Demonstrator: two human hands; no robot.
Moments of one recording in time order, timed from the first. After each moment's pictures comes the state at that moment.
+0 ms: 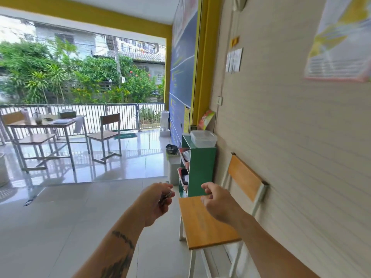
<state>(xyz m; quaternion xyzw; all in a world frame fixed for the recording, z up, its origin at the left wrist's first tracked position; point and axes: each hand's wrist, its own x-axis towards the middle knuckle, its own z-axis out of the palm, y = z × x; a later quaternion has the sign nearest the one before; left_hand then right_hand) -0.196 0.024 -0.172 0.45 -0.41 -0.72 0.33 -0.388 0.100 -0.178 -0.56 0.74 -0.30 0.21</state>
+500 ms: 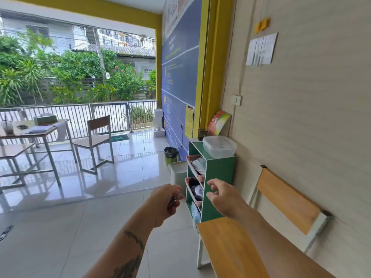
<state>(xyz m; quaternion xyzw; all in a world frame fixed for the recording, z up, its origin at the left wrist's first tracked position) -0.179 -0.285 -0.175 0.47 -0.45 -0.71 0.27 -0.358 -0.203 -0.179 -0.52 0.77 -0.32 0.20</state>
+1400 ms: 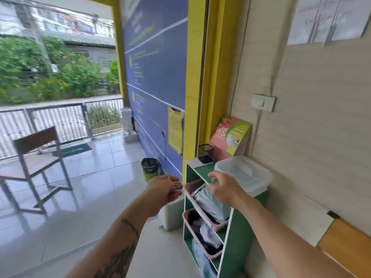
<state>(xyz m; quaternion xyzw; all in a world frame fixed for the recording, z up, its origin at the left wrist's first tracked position) -0.346 -0.820 -0.189 0.39 -0.52 -0.71 0.25 -0.517 -0.700 -0.196 -0.43 0.82 -0.32 0.18</state>
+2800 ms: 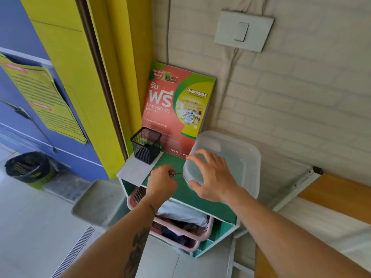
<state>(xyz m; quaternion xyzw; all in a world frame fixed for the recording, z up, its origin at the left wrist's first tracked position) -0.704 -1.047 -0.370 0.18 -0.91 -0.38 0.01 -0.734 -0.875 -0.323 -0.28 0.95 -0.10 0.00</state>
